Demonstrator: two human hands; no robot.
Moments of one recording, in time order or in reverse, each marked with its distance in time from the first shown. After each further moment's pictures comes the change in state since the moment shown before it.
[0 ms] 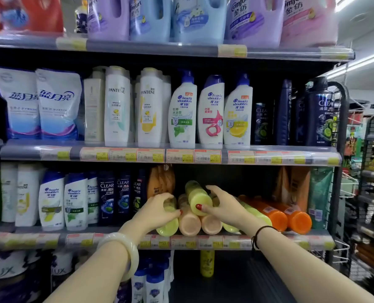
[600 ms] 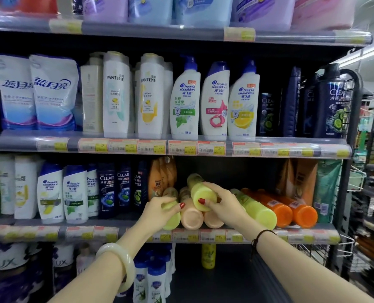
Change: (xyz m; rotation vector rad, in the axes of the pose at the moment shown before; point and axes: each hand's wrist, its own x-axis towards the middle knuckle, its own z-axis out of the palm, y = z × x) left_hand -0.005 -0.014 0.021 -0.272 0.076 -0.071; right_hand 0.004 0.011 0.023 0.143 0.118 -0.048
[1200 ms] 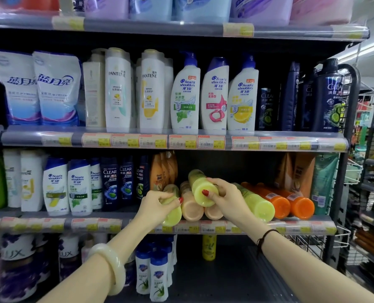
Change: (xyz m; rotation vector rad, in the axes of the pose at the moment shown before) left_hand -0.023 0.009 -0.008 -0.063 0.074 -0.061; right_hand -0.018 -0.005 -0.002 0.154 0.092 0.009
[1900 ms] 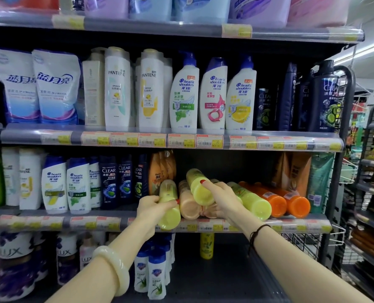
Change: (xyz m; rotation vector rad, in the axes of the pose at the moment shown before) left_hand -0.012 0.007 0.009 -0.346 0.118 -0.303; right_hand -0.001 -0.023 0.008 0.382 -0.028 0.490
